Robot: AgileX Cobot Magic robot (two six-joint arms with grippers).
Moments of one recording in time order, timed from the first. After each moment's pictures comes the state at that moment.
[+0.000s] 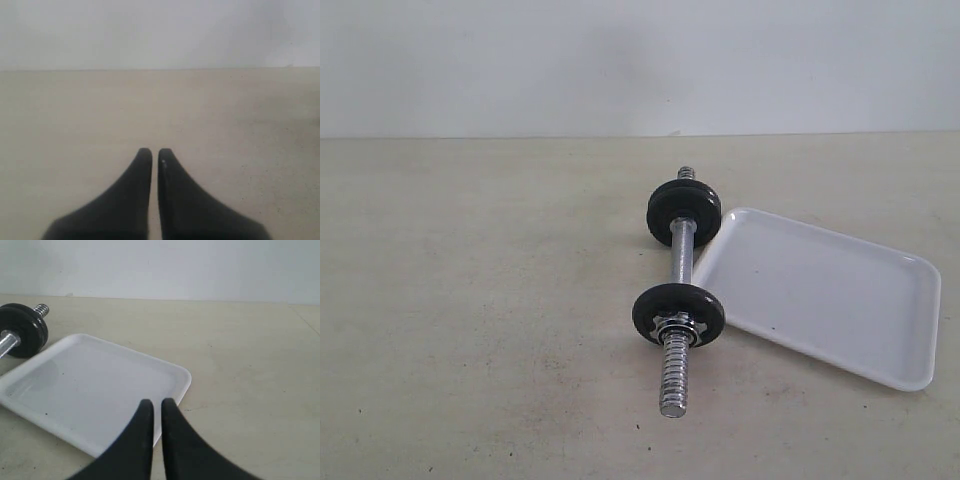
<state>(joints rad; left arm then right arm) 0.07 0.00 0.00 -0.13 0.30 0.17 0.00 0.00 0.00 0.03 0.32 -0.09</state>
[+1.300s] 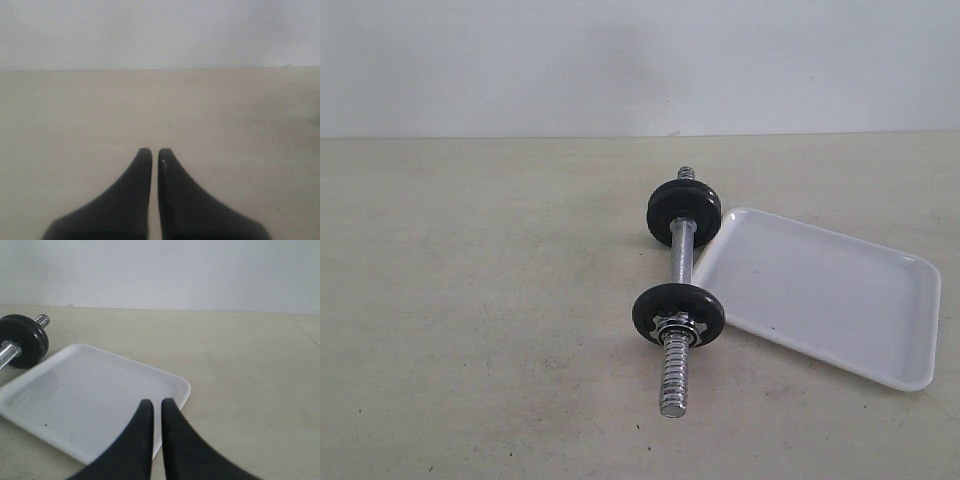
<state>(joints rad) 0.06 0.00 0.00 -0.13 0.30 0.17 0.00 0.00 0.00 0.03 0.28 -0.09</state>
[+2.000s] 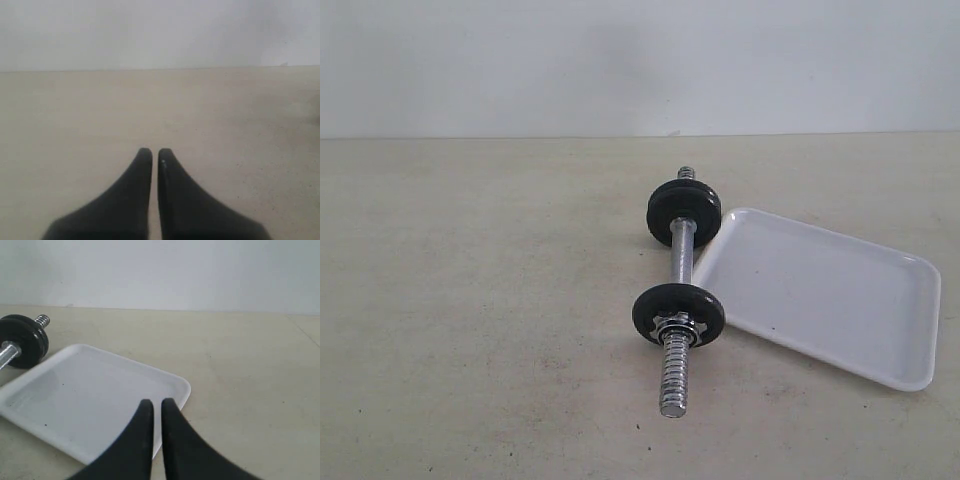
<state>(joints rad) 0.05 0.00 0.00 -0.13 0.30 0.17 0.00 0.00 0.00 0.03 0.28 -0.09</state>
